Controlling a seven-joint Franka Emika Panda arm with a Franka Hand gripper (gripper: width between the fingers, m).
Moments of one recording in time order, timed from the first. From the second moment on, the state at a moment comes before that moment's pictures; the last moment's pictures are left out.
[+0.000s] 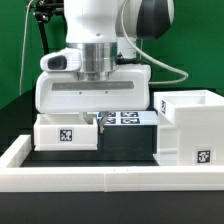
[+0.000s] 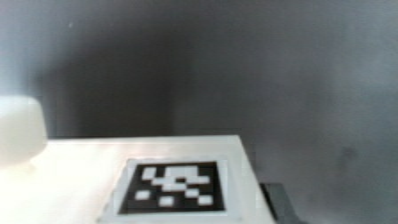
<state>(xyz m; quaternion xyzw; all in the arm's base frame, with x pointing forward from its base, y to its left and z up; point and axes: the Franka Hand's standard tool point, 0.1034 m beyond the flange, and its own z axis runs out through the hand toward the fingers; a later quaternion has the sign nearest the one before) 0.522 -0.075 0.040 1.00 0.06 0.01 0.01</state>
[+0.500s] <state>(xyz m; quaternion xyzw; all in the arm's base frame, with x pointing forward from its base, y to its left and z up) 0.521 -0.078 0.032 0.98 0.19 0.01 0.02</state>
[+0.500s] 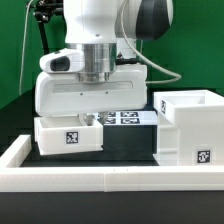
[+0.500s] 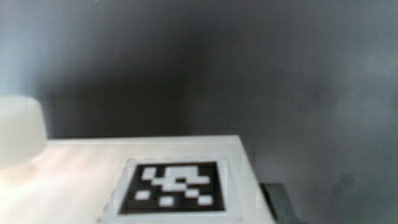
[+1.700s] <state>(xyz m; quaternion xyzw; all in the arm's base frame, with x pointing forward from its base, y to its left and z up) 0.522 -0.077 0.029 0.76 0.65 -0.04 0.04</state>
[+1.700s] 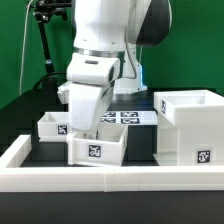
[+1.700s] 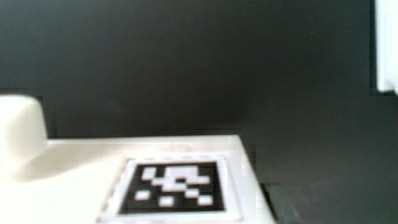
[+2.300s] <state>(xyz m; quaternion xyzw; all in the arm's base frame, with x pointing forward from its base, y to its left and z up) 0.522 -0.071 0.027 0.71 0.71 -0.05 0.03</state>
